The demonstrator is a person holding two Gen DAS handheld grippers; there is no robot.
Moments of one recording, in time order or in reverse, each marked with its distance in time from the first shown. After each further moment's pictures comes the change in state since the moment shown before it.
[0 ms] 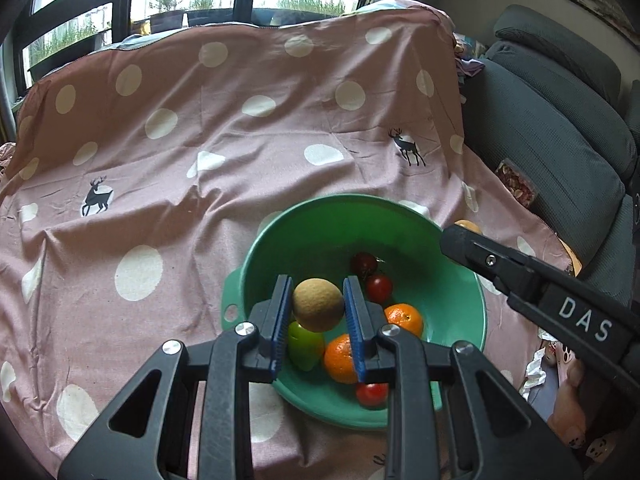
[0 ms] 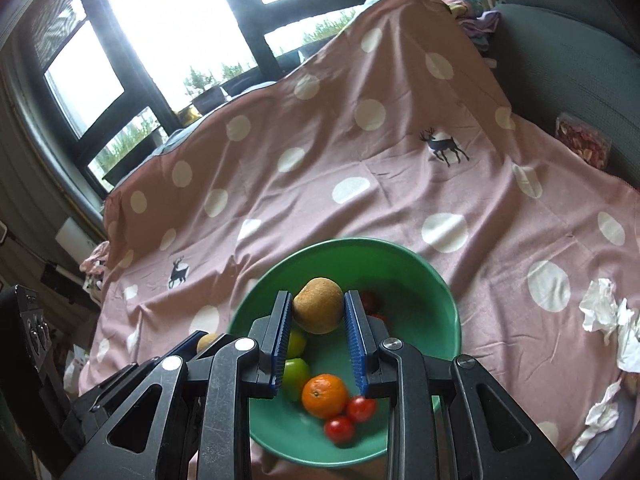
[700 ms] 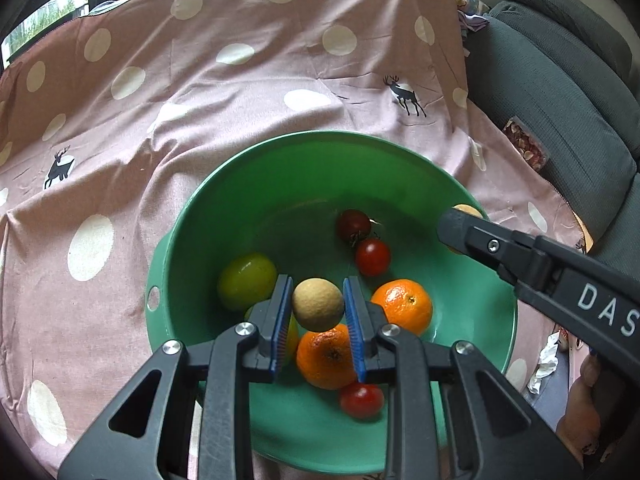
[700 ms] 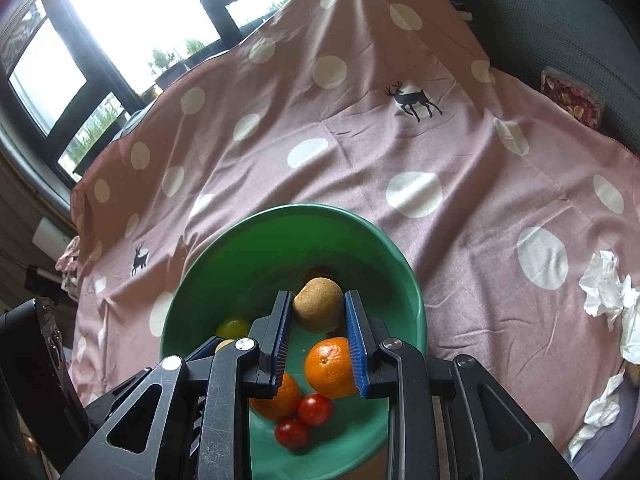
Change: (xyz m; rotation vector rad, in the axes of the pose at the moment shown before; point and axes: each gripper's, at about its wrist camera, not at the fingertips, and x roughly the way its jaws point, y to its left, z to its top) left arm 0.055 -0.013 -0.012 0.014 0.131 -0.008; right arm 0.037 -0.033 -0.003 0.059 0.123 -0.059
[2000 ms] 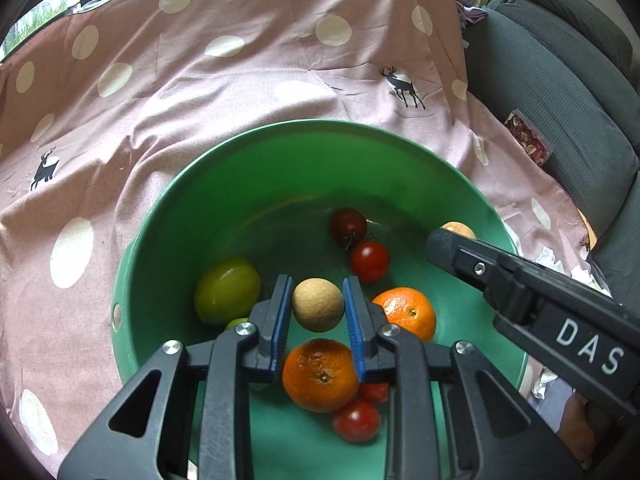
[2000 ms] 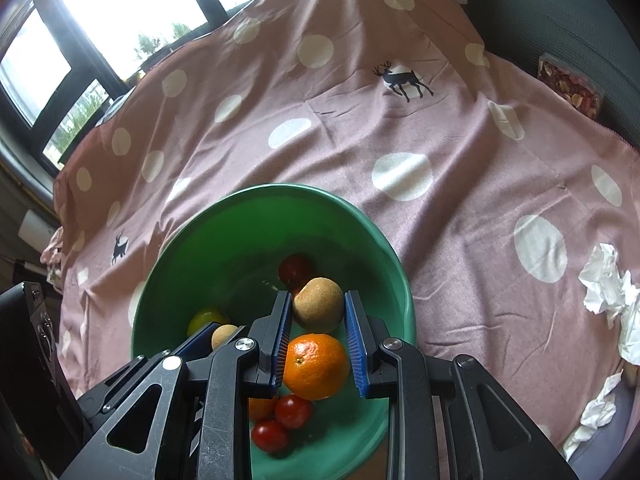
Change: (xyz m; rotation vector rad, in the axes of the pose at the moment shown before) left arm 0.020 -0.005 0.003 0.007 0.017 -0.012; right arm 0.017 -0.007 -0.002 -0.001 0.056 -0.047
